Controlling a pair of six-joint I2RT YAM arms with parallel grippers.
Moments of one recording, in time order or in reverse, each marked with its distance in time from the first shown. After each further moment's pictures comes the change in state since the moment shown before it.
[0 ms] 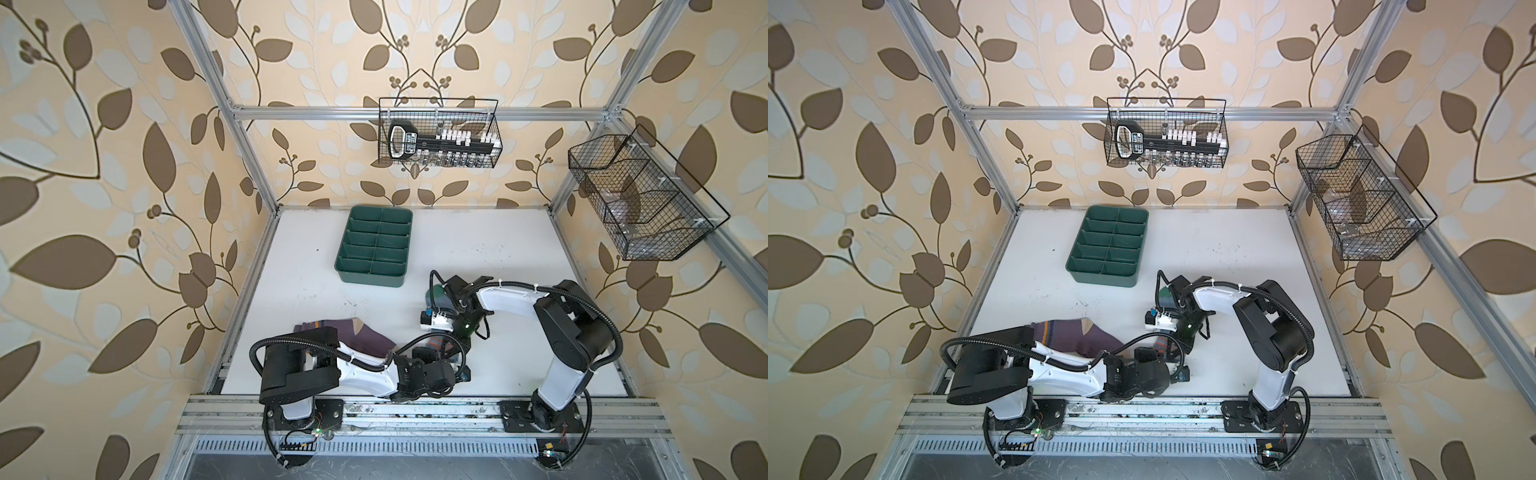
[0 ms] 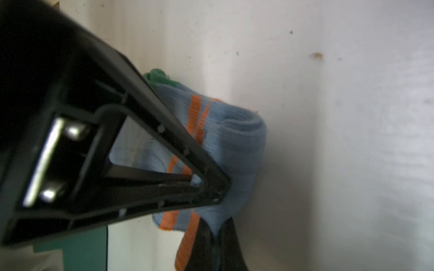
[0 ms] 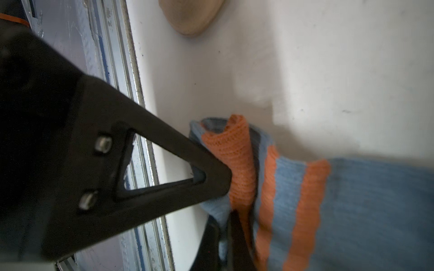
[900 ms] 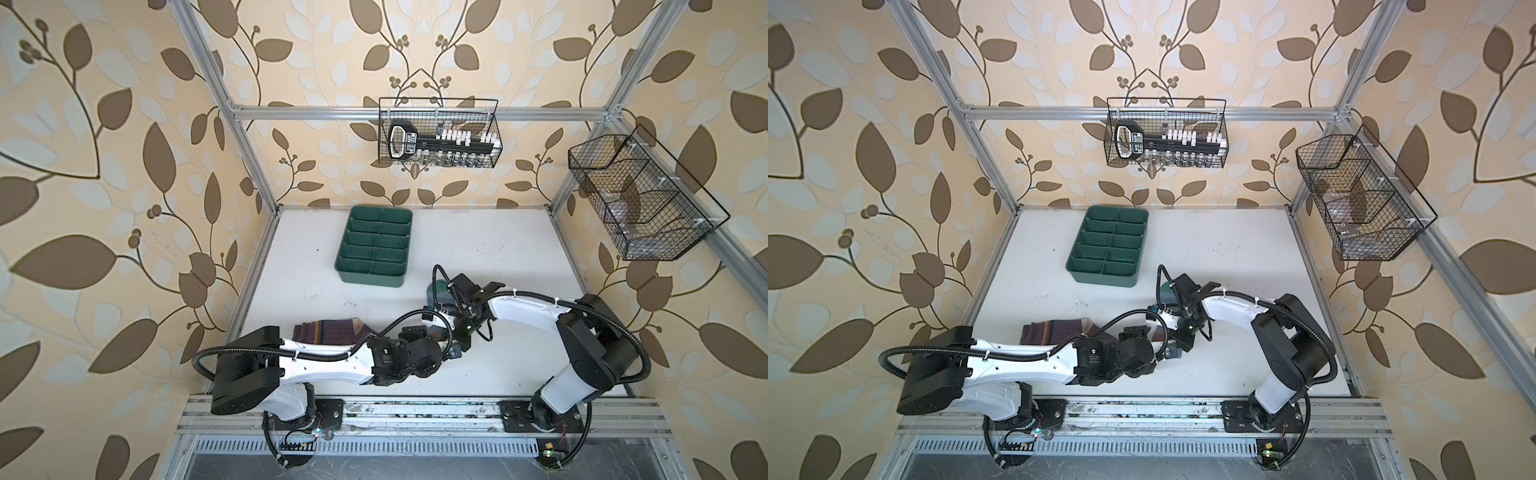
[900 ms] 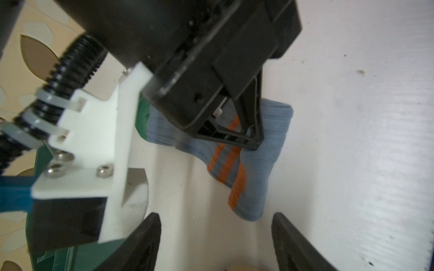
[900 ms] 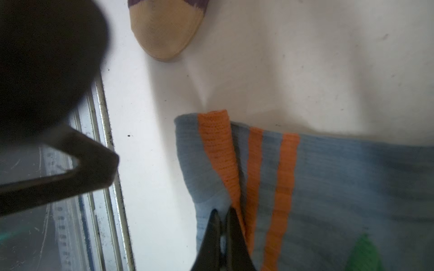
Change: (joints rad) left arm 0.086 -0.282 0.018 -0.228 0.091 -0.051; right arm 0.017 -0.140 -0.091 0.179 0.106 0.048
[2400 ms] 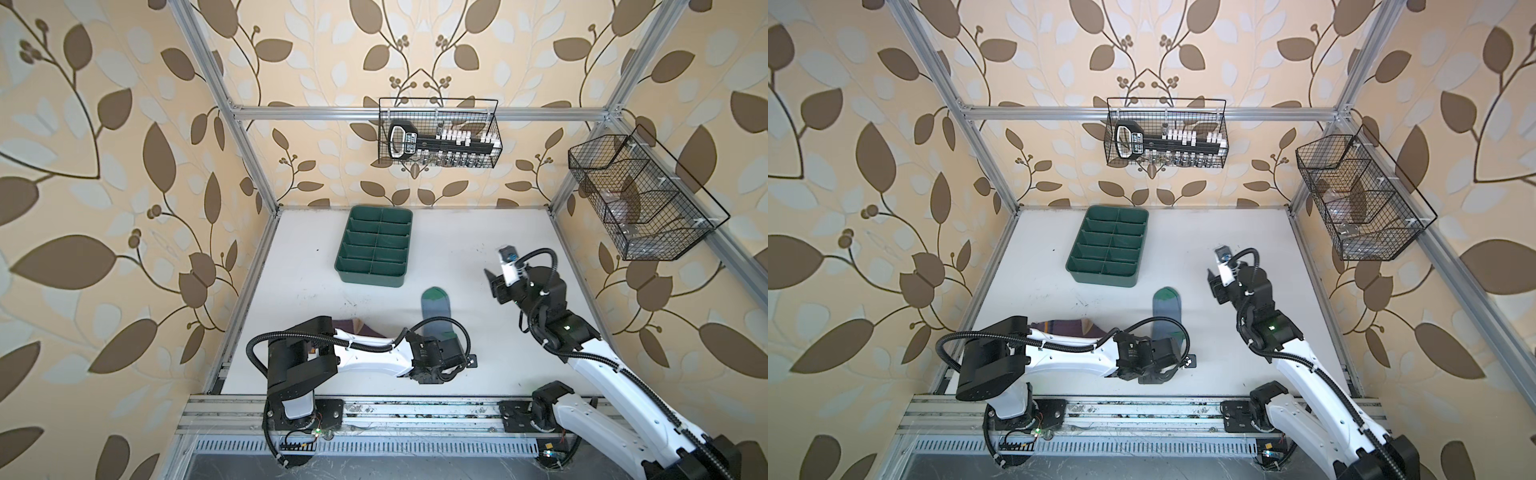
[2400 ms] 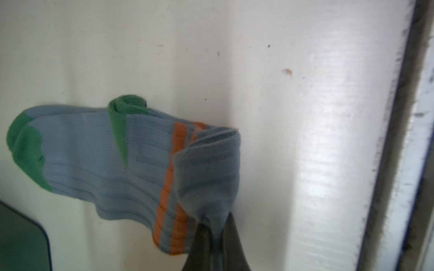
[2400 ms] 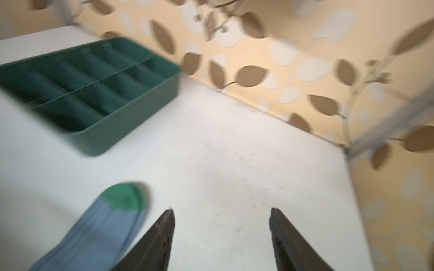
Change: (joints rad) left arm 0.017 0.324 0.297 -0.283 0.257 -0.076; right arm -0.327 -0.823 -0.244 0.574 0.729 0.443
